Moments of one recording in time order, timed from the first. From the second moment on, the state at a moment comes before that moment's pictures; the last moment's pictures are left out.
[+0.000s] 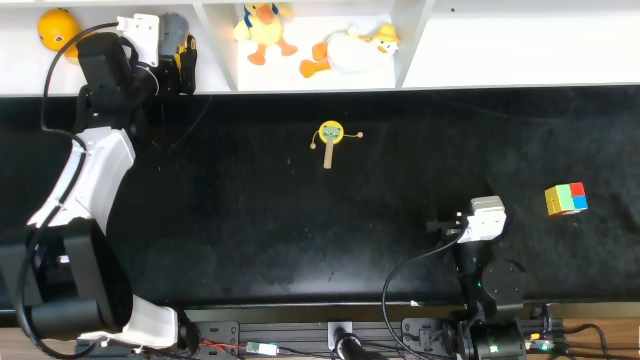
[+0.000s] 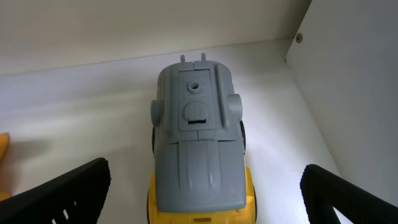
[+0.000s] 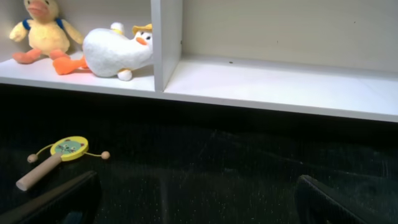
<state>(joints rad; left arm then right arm) 0.11 1.71 1.14 0.03 0.23 0.16 0.11 0.01 0.07 -0.16 0.00 -0.04</state>
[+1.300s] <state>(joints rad) 0.10 0.78 0.34 0.12 0.19 0.16 0.11 0.01 0.07 -0.16 0.00 -0.04</state>
